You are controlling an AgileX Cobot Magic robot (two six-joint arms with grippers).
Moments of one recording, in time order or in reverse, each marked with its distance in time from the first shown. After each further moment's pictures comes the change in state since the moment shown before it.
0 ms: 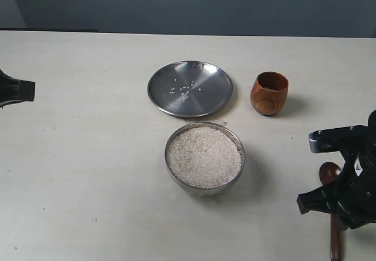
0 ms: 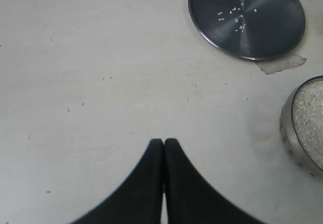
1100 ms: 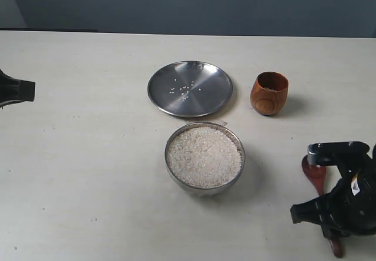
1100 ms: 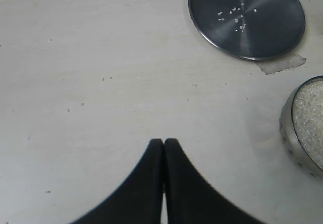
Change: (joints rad) left arm 0.000 0.000 0.000 0.000 0.000 0.000; right arm 0.000 0.022 0.123 0.058 -0.269 -0.011
